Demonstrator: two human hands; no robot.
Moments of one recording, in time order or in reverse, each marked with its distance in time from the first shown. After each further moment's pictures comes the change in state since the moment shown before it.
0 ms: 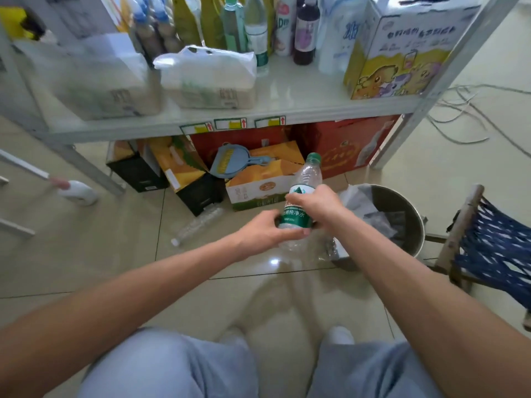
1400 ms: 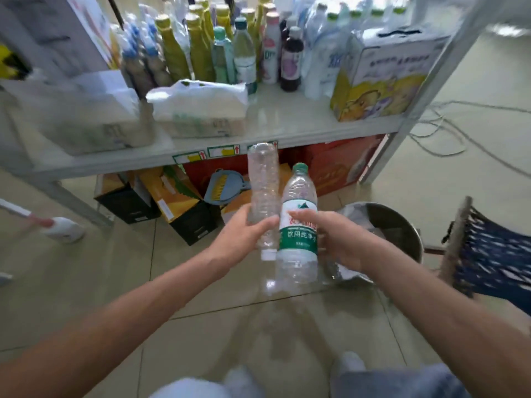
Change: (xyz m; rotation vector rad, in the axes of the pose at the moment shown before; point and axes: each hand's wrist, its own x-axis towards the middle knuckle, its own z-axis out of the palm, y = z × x) left_hand -0.011 0.012 -0.056 -0.133 0.239 0.065; right_hand -0.045 -0.009 -0.027 0.421 -0.400 0.019
